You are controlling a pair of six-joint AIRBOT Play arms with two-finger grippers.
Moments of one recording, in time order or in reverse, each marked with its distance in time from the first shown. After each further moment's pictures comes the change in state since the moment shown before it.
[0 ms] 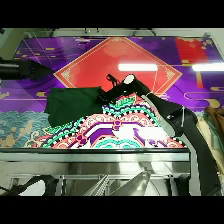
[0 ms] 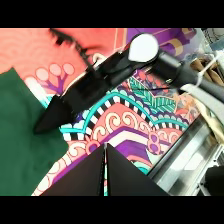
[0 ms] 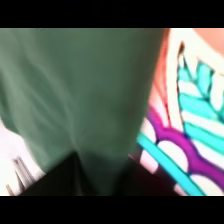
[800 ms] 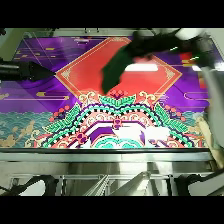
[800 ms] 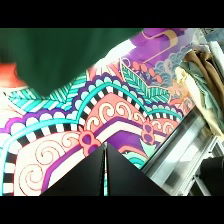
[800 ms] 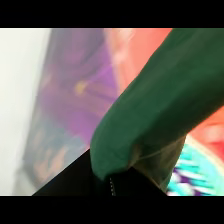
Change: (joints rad) left arm 0.000 0.000 0.000 0.000 -0.030 0.001; right arm -0.333 0.537 0.009 -0.240 -0.014 0.138
